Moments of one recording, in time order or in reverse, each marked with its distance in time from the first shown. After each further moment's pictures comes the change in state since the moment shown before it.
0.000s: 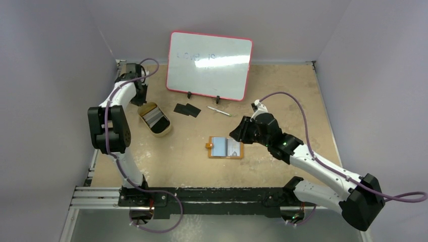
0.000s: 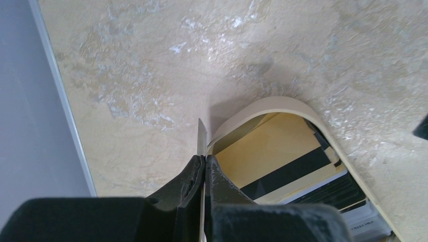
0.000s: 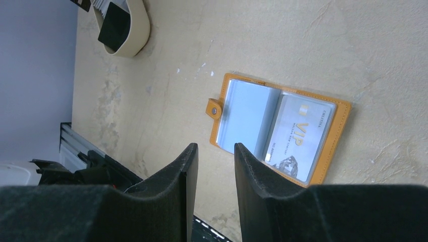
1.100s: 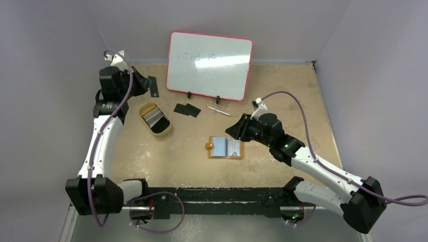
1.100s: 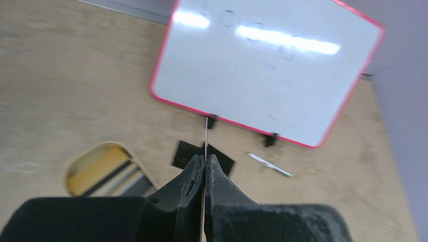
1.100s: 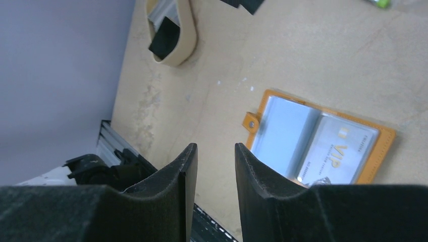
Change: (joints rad) left arm -0.008 -0.665 -0.285 0.327 0.350 -0.489; right arm 0.000 -0.017 -0.016 0.119 -0.067 0.021
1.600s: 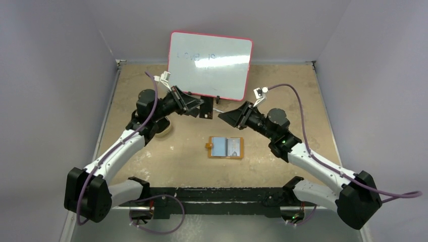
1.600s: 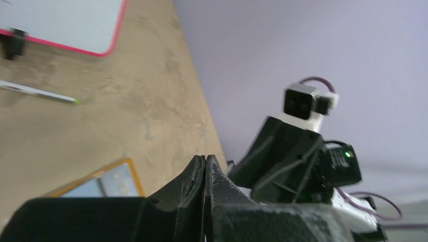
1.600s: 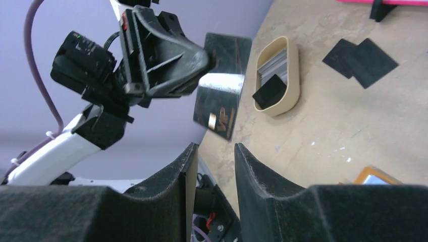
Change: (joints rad) left arm -0.385 -0.068 -0.393 0.587 0.335 -0.687; right arm -0.072 0.036 -0.029 0.500 -0.216 0.159
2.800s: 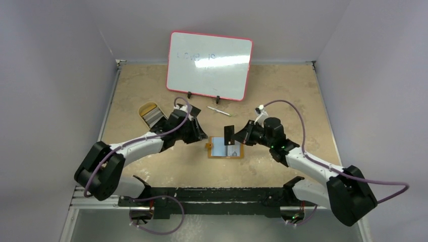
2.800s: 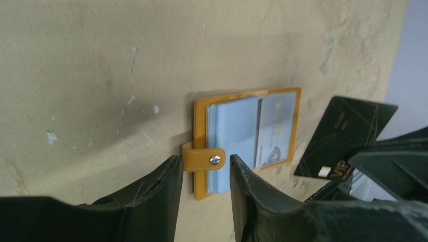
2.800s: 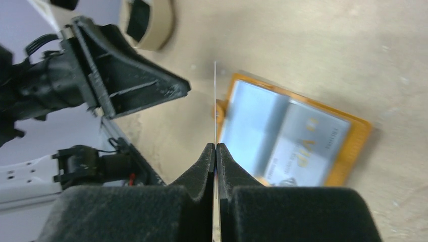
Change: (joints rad) left arm -0.244 0.180 -0.161 -0.250 -0.369 0.168; right arm -0.097 0.050 -0.201 -0.151 -0.047 -0.127
